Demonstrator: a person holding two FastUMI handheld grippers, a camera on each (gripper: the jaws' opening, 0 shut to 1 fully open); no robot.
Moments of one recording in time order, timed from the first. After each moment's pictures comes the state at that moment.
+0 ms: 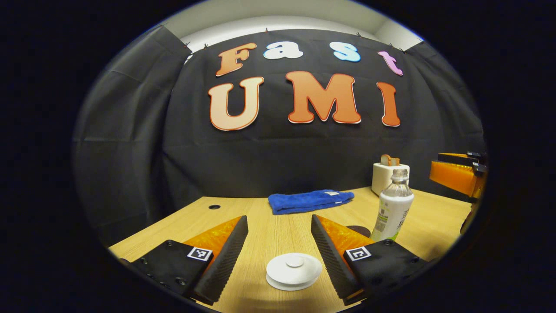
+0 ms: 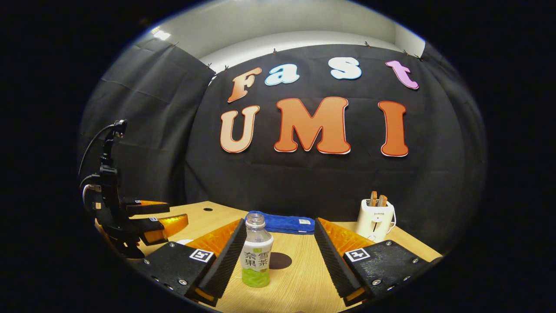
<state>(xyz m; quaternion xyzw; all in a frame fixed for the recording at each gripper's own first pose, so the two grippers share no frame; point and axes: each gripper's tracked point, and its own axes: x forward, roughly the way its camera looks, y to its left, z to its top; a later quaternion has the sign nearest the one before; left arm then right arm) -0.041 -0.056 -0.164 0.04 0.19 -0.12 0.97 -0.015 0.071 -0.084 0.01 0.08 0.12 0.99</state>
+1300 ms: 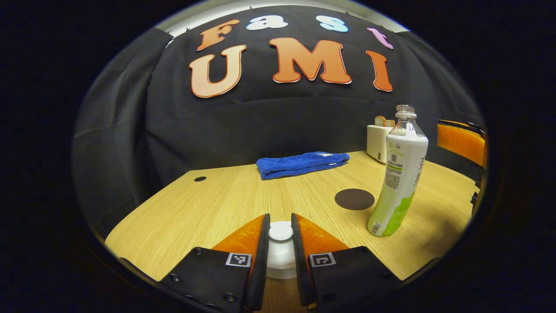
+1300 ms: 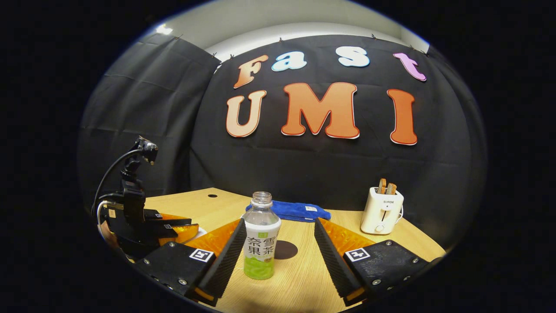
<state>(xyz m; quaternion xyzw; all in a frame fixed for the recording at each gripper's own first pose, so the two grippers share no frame) -0.049 -0.068 -0.237 0.07 0.27 -0.15 0.95 -0.018 0.083 -0.115 0.00 0.11 0.14 0.98</state>
